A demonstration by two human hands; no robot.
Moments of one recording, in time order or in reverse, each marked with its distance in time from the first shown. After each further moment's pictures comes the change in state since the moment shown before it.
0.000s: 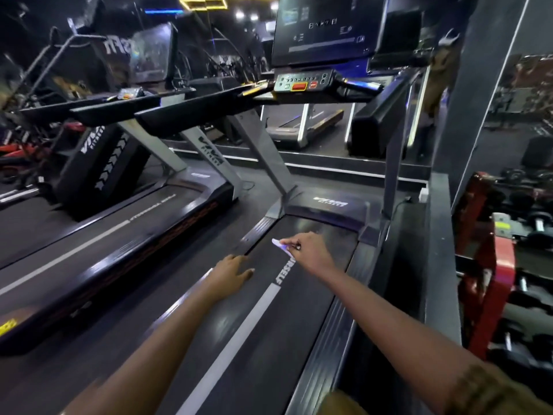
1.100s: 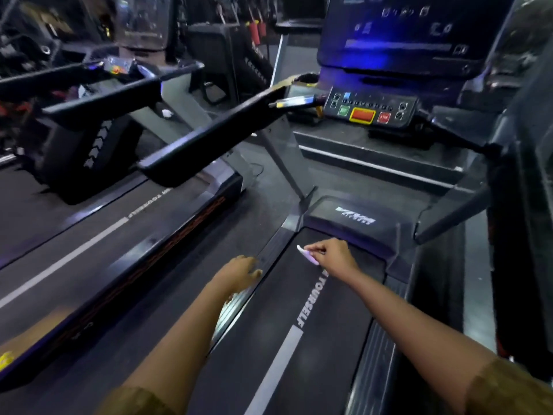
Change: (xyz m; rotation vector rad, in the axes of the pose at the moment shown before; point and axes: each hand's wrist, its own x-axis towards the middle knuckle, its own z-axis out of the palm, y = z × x) left_hand 0.309 -0.107 -0.204 0.088 -0.258 -0.056; right_hand 0.365 -0.034 -0.002 0.018 -0.186 0.306
